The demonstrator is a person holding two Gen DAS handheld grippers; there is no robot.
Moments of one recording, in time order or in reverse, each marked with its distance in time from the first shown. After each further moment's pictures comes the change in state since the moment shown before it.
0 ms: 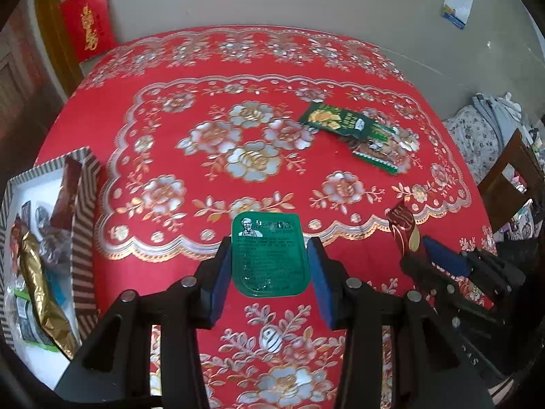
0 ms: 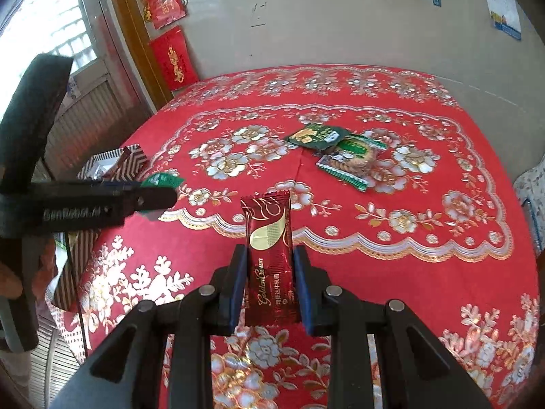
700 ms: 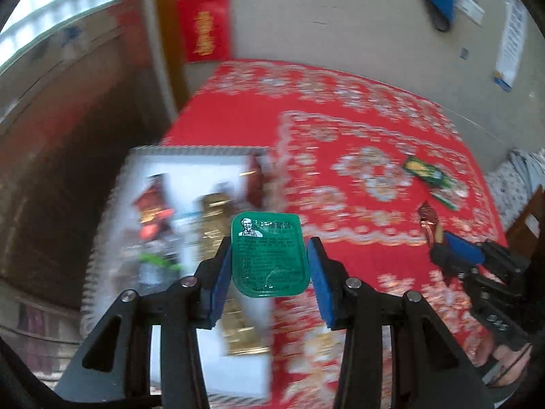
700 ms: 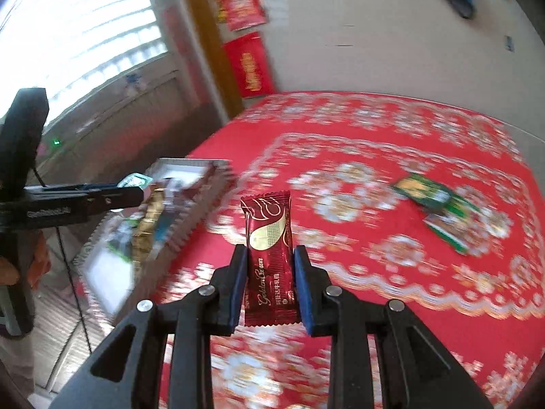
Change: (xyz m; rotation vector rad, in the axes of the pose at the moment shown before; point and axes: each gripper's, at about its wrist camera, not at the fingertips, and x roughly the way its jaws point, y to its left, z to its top) left arm -0.113 0.149 -0.047 -0.190 -0.132 0.197; right arm 0.004 0.115 0.037 -0.168 -0.030 0.244
